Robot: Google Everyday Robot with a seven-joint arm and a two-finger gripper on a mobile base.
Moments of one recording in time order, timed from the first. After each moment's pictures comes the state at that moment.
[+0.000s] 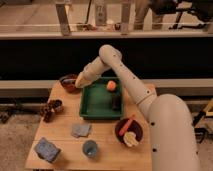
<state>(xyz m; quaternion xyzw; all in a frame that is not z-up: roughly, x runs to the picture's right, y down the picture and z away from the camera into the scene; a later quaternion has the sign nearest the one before) -0.145 -0.041 0.816 0.04 -0.51 -0.56 0.65</state>
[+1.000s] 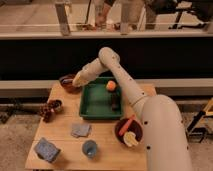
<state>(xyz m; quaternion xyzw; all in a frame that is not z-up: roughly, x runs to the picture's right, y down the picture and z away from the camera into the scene) -0.165 -0.047 0.835 0.06 -0.53 -0.51 0.67</state>
